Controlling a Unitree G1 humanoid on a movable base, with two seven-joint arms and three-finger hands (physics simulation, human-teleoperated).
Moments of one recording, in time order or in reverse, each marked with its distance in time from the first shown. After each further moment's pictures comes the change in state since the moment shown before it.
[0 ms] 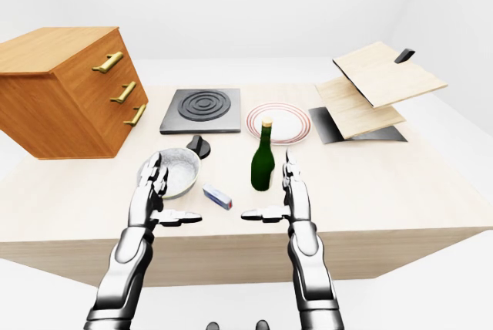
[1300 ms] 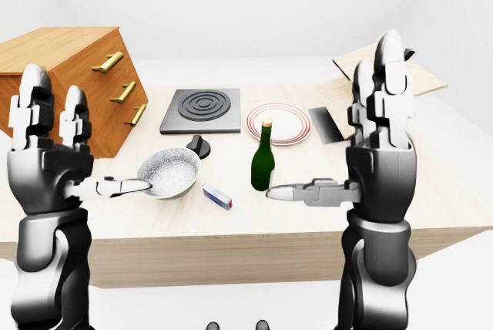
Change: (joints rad) left arm -0.075 0.076 0.166 -0.619 -0.111 0.088 -0.023; right arm -0.044 -0.084 -0.204 -0.797 -0.034 0.080 0.092
